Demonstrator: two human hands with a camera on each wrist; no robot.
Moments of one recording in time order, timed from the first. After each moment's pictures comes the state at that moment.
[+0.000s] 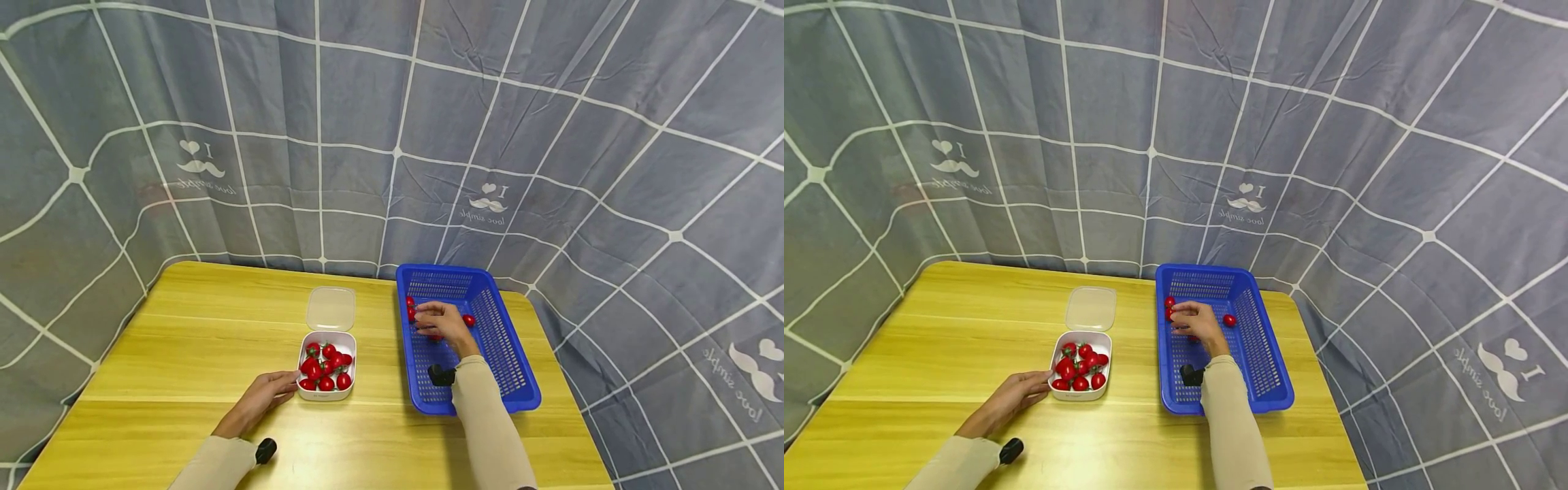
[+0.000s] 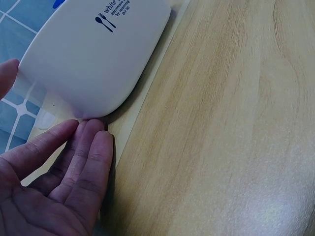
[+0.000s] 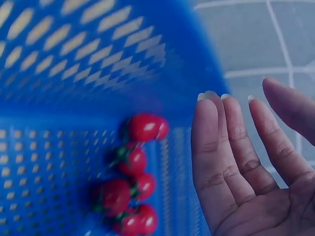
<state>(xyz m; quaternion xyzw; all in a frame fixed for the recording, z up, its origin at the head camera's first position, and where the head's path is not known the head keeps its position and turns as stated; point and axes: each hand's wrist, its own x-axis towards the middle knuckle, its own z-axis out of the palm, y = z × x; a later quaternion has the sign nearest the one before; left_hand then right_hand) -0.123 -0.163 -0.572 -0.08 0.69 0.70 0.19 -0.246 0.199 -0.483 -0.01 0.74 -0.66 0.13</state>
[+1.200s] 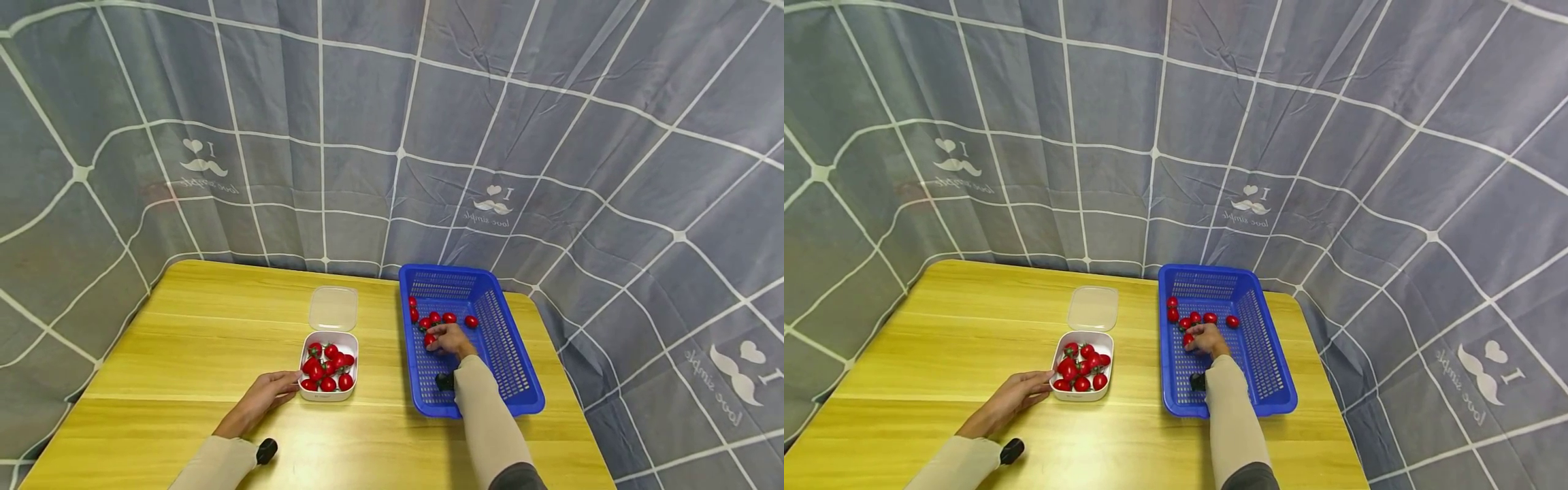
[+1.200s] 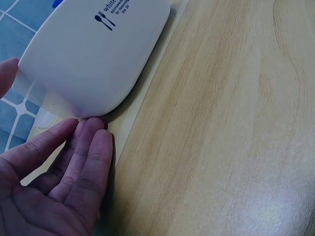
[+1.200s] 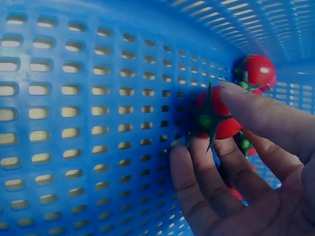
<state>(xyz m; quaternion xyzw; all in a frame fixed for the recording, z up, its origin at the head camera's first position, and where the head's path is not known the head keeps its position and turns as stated) -0.122 -0.164 -0.571 -0.08 0.68 0.70 0.19 -0.282 0.238 -0.577 0.05 0.86 -0.48 0.18</state>
